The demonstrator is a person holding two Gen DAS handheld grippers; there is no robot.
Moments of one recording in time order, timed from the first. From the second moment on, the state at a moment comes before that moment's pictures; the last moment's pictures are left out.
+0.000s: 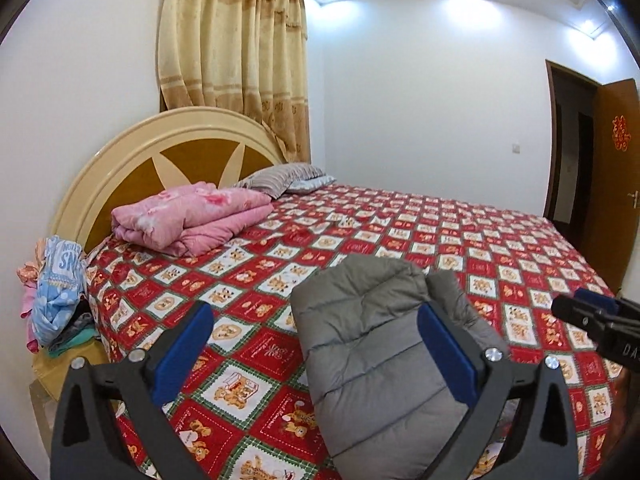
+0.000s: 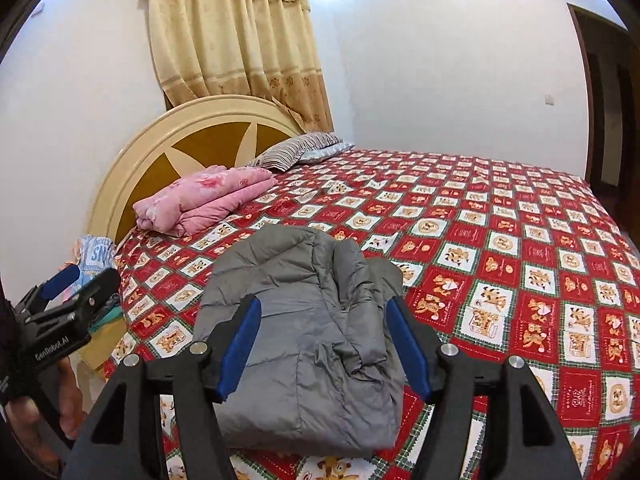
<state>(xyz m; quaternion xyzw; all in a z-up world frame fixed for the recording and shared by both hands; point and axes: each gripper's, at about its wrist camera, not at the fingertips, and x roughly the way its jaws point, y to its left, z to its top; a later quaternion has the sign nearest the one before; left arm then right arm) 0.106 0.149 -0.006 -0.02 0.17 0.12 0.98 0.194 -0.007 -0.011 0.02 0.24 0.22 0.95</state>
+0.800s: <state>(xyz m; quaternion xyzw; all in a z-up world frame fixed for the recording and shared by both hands) 0.103 0.148 -0.004 -0.02 0.17 0.12 0.98 0.187 -0.013 -0.011 0.03 0.24 0.22 0.95</state>
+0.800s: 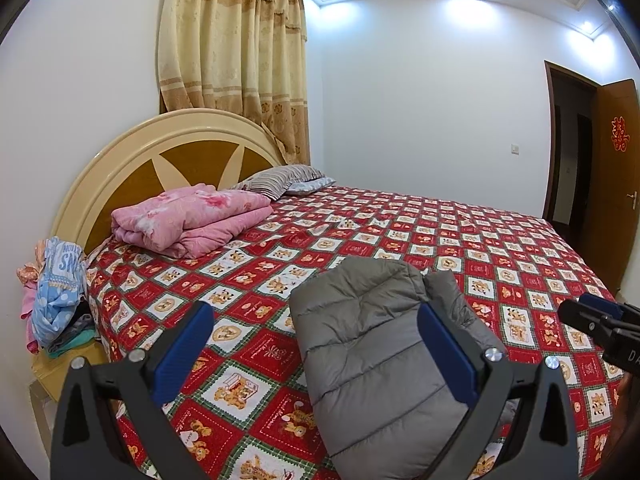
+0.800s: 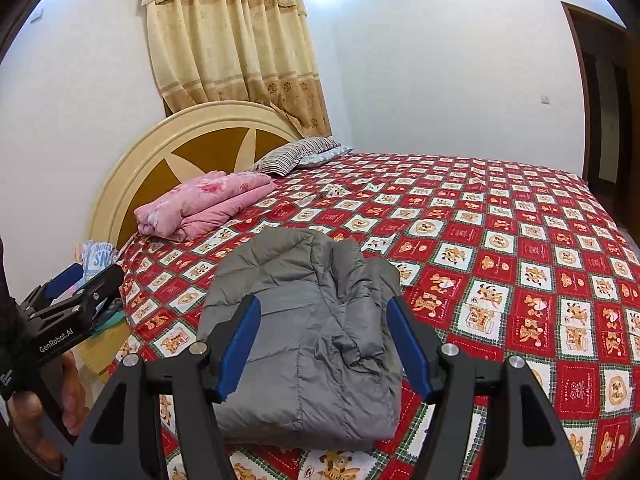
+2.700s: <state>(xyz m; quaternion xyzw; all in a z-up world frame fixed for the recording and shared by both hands) 0.113 0.158 -0.014 -0.02 0.21 0.14 0.97 0.184 -0.011 -0.014 0.02 0.24 0.21 0.95</state>
